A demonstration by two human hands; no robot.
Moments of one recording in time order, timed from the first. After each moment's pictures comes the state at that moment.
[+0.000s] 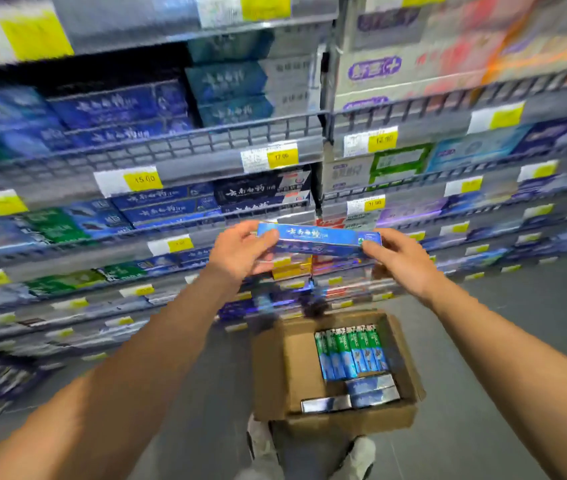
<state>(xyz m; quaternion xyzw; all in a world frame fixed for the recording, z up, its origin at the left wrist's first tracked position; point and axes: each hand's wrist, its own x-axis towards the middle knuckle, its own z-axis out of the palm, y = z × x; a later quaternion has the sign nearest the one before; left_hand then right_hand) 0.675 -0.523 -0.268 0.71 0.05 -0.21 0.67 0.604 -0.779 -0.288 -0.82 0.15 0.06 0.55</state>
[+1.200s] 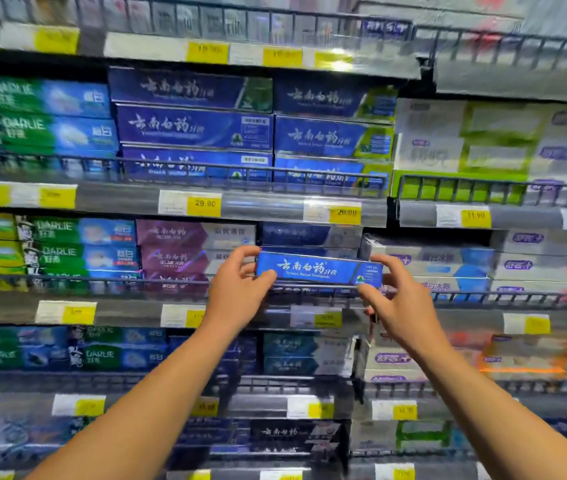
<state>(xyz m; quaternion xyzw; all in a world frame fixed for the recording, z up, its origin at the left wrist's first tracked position) 0.757 -0.468 0.008 0.74 -0.13 0.22 0.62 0.732 -0.725 -0.003 -0.85 -0.07 -0.32 0.41</state>
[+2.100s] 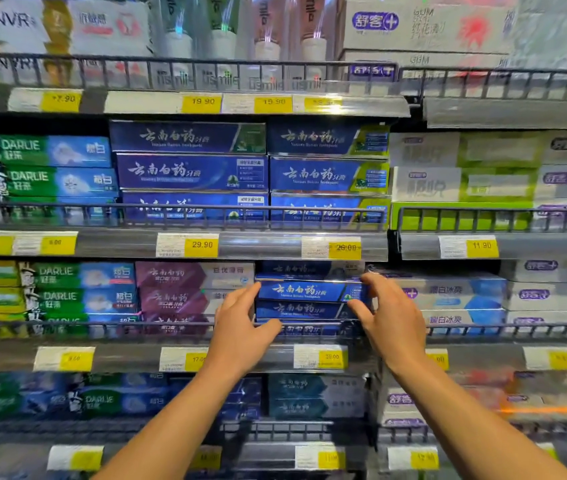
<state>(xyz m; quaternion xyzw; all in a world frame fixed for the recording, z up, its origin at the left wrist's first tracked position) 0.767 -0.469 0.011 0.85 -0.12 0.22 0.46 0.776 -0.712 0.012 -0.89 0.01 -0.40 0.22</state>
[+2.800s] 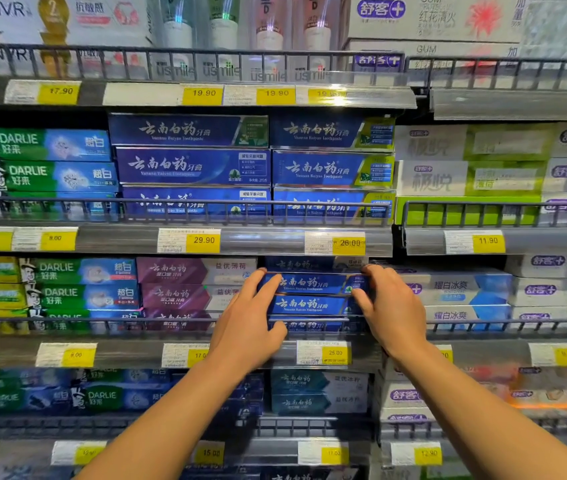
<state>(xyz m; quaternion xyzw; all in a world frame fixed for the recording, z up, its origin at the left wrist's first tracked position) 0.773 -0.468 0.012 0.92 -0.17 0.25 0.26 0.785 -0.709 0.021 -0.90 0.00 -0.39 0.17</state>
